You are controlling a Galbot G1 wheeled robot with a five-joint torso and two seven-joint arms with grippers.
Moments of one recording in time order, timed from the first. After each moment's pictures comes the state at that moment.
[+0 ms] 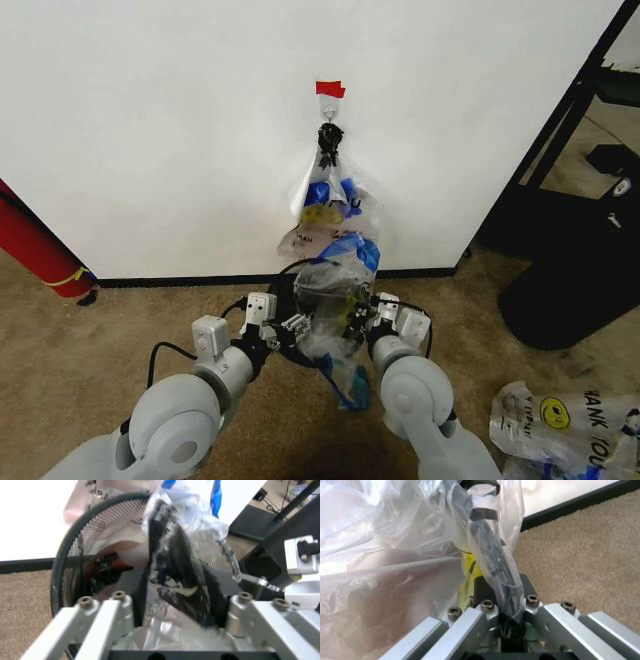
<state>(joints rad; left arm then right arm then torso) 1.15 -0.80 -0.07 -2.37 -1.05 0.40 -0.52 -1.17 1.45 0.12 2.08 0.76 -0.60 0.70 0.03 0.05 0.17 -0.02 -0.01</state>
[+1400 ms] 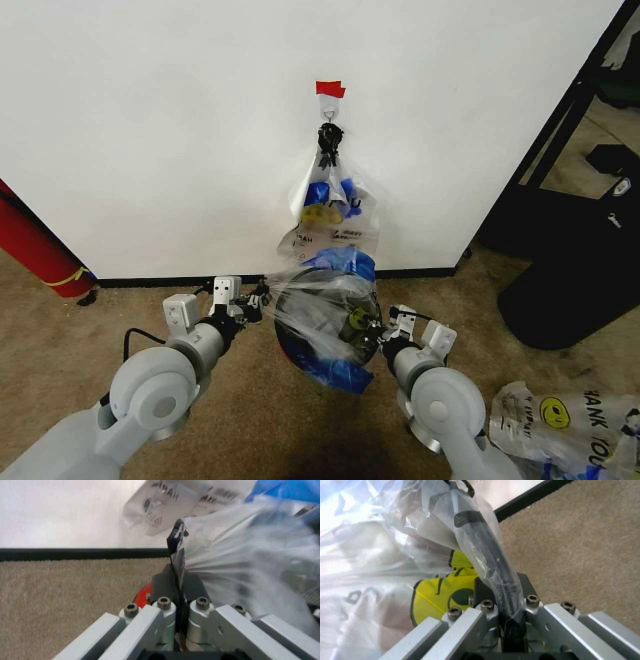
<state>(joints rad) 1.14 -0.74 -0.20 -2.25 -1.19 0.41 -0.51 -1.28 1.38 0.26 2.15 1.00 -0.59 0.62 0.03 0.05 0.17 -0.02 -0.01</state>
